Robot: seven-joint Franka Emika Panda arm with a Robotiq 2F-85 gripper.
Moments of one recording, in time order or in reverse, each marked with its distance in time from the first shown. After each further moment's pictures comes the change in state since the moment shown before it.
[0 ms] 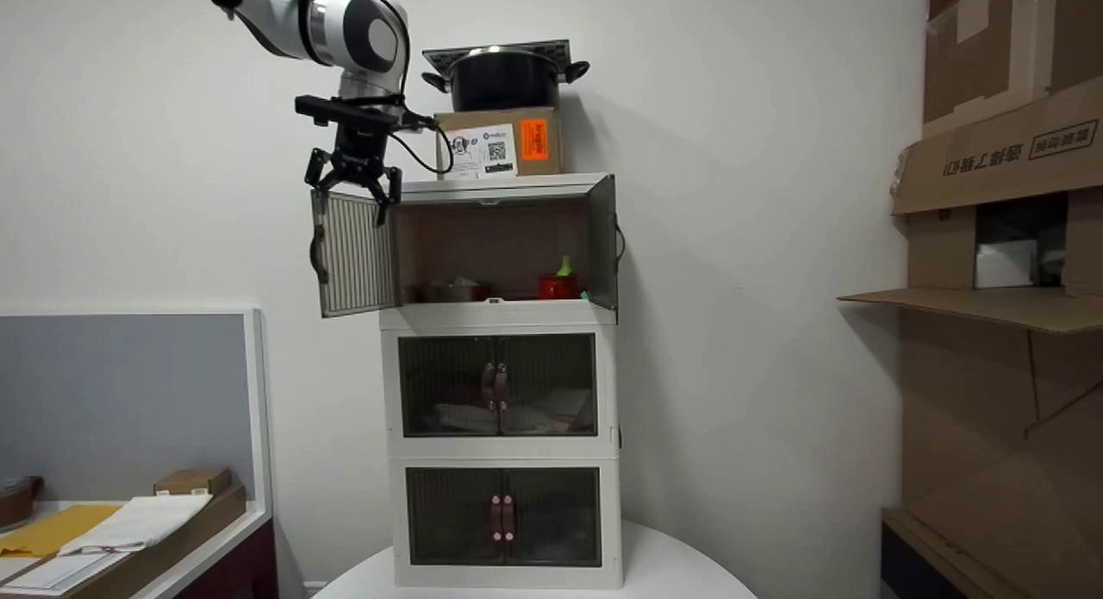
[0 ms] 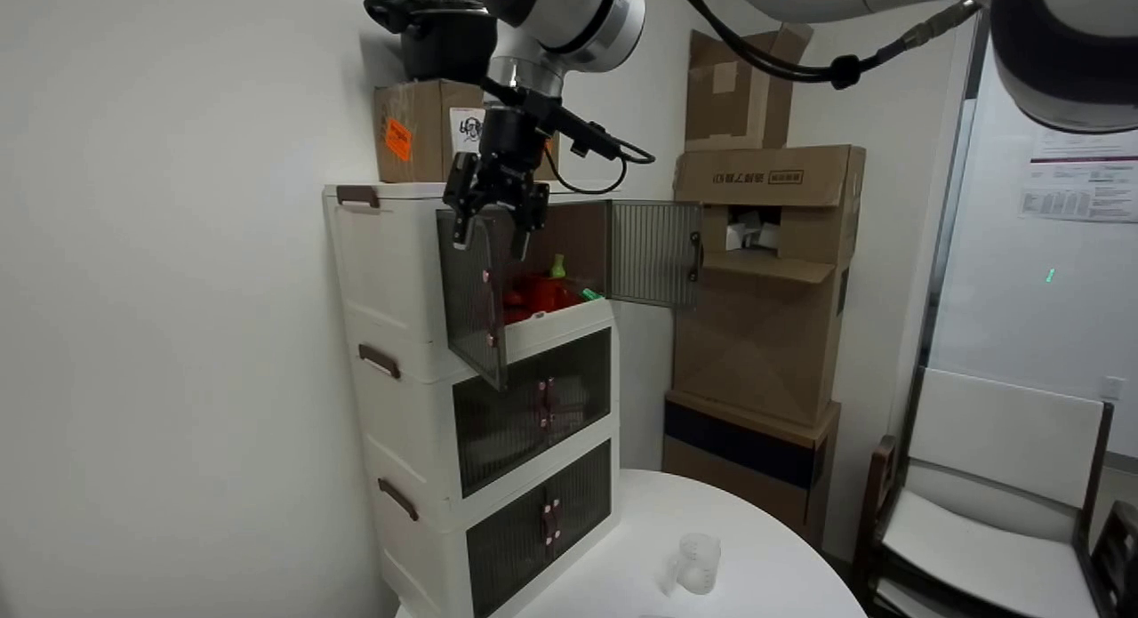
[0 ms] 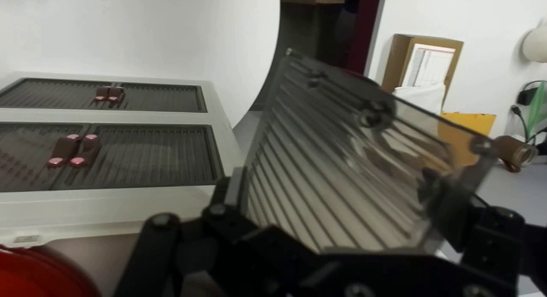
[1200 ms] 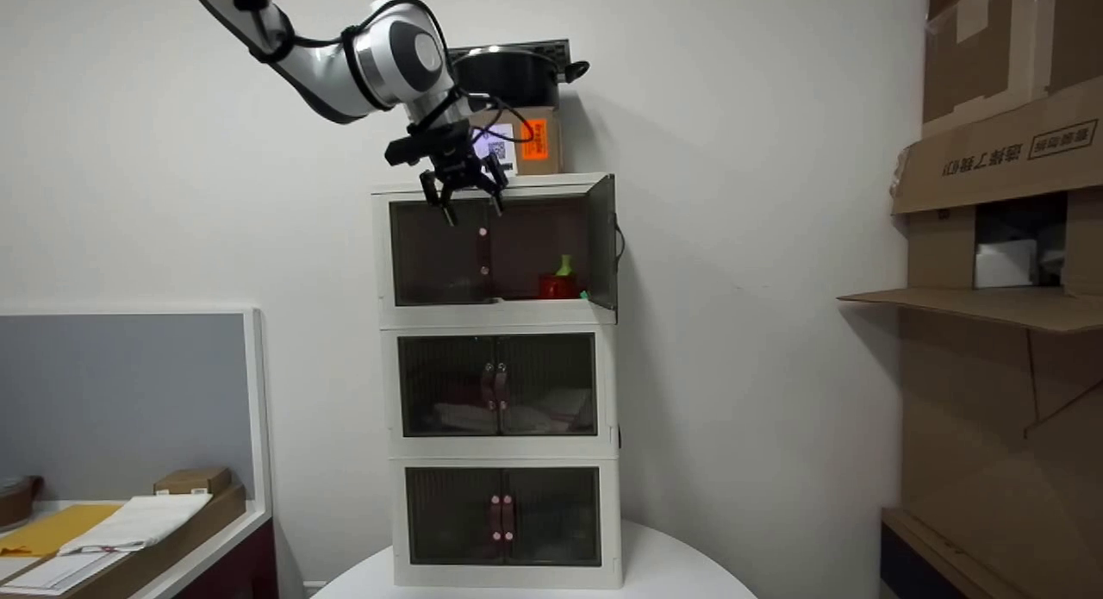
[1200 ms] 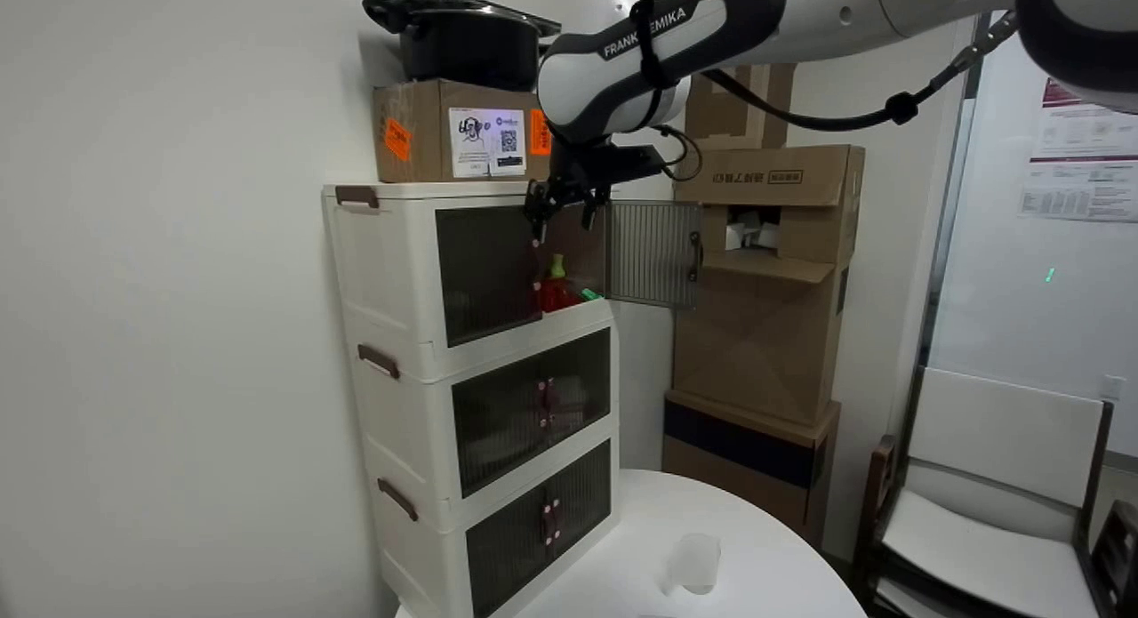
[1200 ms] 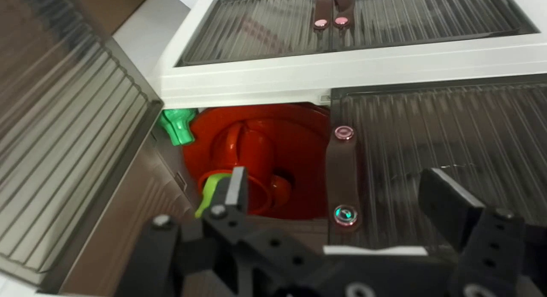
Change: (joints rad) arm -0.038 -0.054 -0.121 -0.225 -0.401 0.615 0.190
